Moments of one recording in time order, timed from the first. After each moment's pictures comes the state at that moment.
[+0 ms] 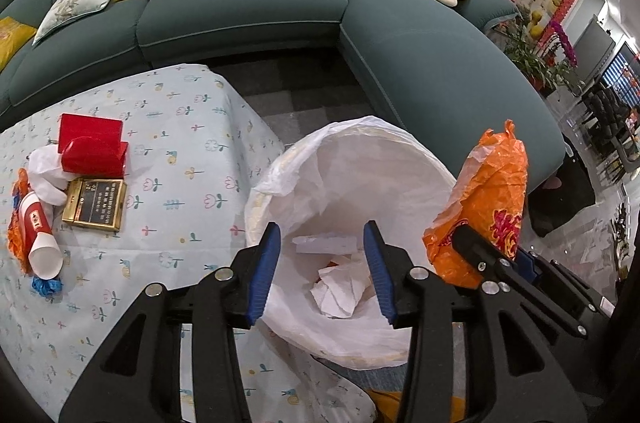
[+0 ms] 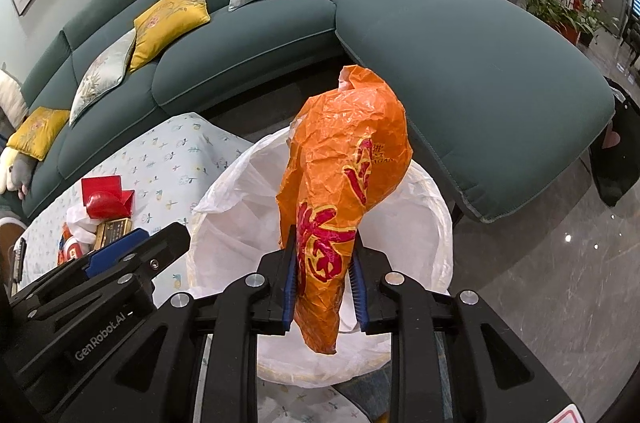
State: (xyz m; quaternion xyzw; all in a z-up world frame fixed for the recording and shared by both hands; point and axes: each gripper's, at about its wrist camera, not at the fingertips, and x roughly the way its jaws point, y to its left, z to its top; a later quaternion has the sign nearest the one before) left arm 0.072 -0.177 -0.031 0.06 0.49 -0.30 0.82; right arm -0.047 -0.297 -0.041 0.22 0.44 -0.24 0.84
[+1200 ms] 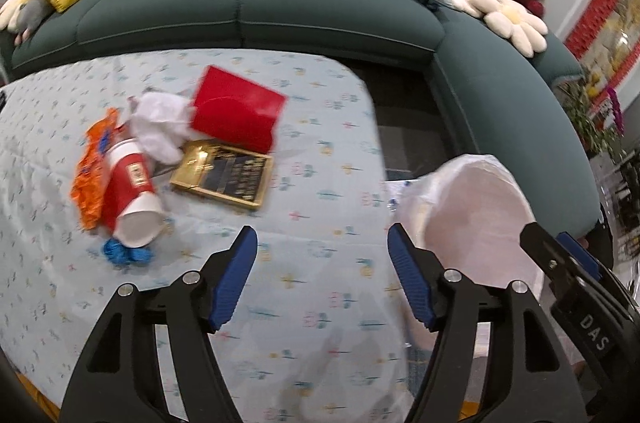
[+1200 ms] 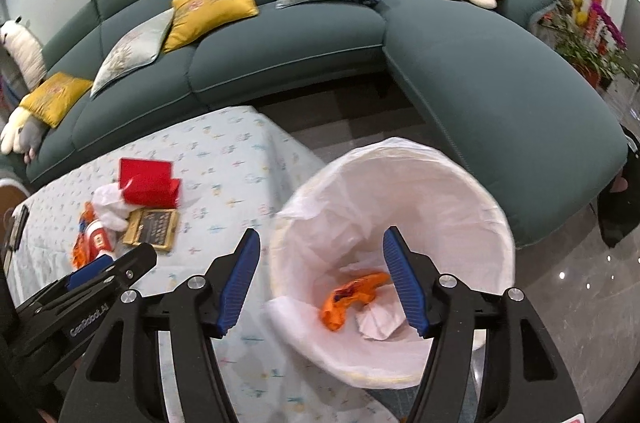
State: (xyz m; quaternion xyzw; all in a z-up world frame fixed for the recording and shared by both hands) left arm 0.120 -0.045 -0.033 0.00 0.50 -0.19 0.84; right arm 0.008 -0.218 -0.013 0.16 0.44 -0.20 0.86
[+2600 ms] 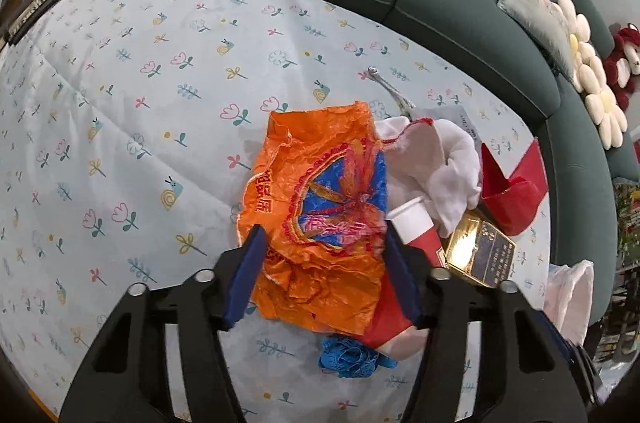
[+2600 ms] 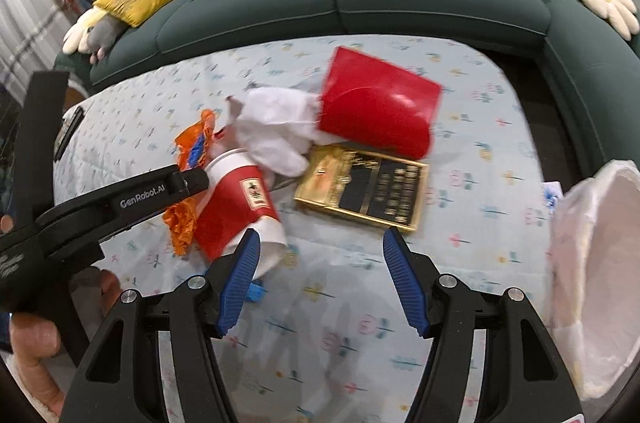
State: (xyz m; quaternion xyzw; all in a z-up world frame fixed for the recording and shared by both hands) left arm 0.247 0.151 -0.104 -0.11 0.56 -0.06 0.82; right arm 0.140 -0.020 -0.081 0.12 0.53 -0.02 0.84
